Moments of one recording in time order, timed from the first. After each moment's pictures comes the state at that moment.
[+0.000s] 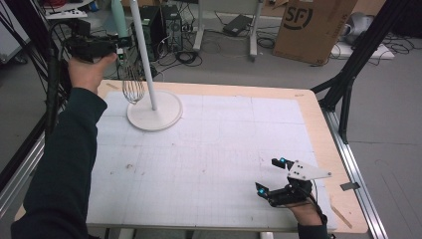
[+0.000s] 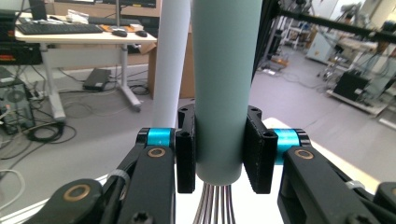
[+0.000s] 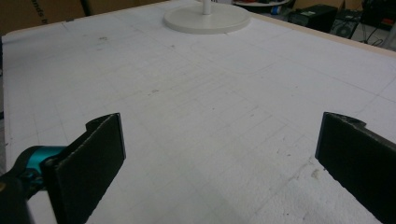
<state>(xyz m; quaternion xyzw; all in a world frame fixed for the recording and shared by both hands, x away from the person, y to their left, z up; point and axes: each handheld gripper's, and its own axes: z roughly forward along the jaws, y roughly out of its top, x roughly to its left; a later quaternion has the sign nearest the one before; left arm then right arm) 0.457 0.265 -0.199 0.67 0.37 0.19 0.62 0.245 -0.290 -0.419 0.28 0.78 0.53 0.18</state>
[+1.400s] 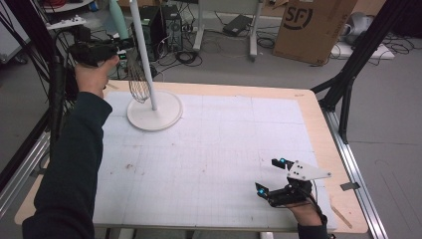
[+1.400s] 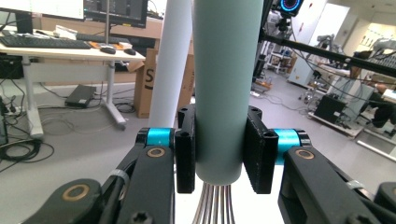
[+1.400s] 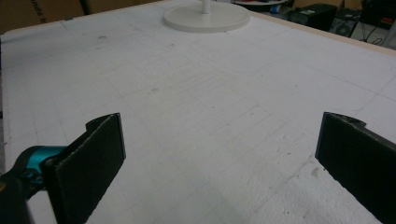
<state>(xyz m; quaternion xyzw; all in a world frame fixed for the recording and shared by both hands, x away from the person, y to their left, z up) 0.464 0.269 -0.219 0.64 0.36 0.19 0.65 0.244 -0.290 -0.420 0.29 0.78 0.53 0.18</state>
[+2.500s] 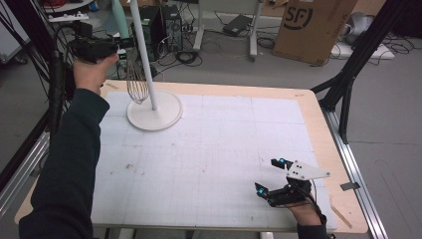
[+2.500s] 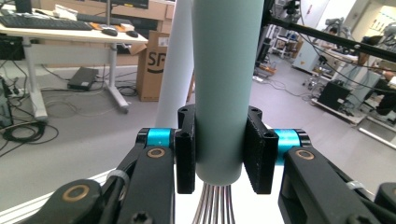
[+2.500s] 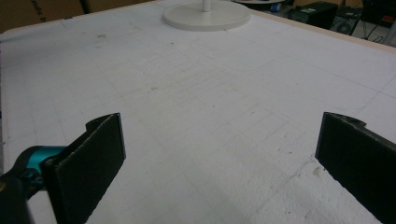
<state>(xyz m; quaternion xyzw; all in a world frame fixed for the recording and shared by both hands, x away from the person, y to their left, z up) 0.472 0.270 -0.212 0.66 0.37 0.16 0.63 0.245 -0.289 -0.421 0.29 0.78 0.53 0.18</state>
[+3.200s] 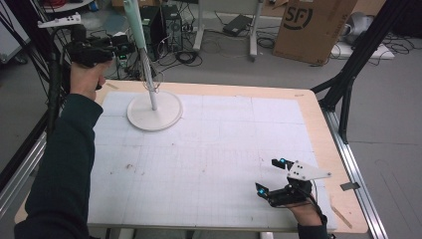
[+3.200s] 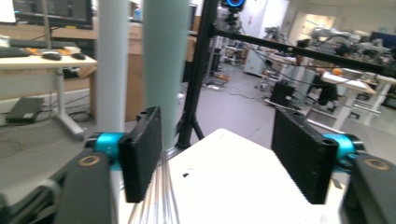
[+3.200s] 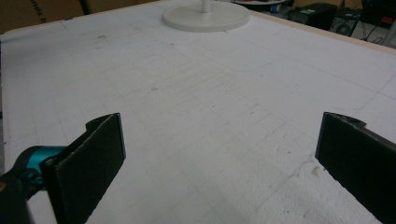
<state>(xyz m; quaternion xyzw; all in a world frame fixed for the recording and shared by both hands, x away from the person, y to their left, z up) 0.456 0.272 -0.213 0.67 0.26 0.12 0.69 0.245 -0.290 -0.421 0.29 0.78 0.53 0.18</state>
